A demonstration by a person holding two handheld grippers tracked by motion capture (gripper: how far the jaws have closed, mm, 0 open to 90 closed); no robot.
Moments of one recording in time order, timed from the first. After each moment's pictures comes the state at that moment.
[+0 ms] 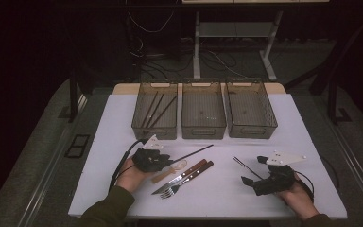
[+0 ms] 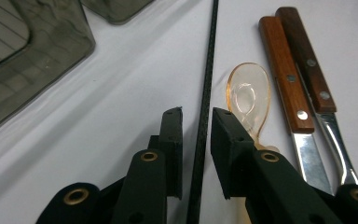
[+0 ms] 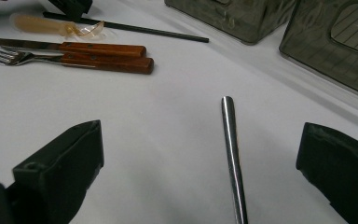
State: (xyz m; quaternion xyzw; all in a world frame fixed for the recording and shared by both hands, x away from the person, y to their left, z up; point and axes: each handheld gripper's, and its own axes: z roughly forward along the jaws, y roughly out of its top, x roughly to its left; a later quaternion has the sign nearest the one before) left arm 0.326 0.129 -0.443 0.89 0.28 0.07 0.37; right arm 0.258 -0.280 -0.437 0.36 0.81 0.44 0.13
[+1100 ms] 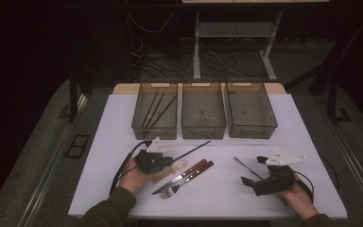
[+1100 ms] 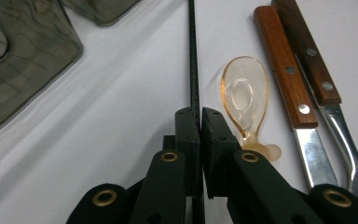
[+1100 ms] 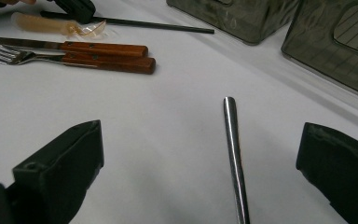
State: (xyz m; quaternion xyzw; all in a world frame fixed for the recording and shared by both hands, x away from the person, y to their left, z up) left arm 0.324 0.126 -0.447 0.89 0.25 0.09 0.36; right arm 0.257 -0.279 -0.437 0.36 0.81 0.44 0.13
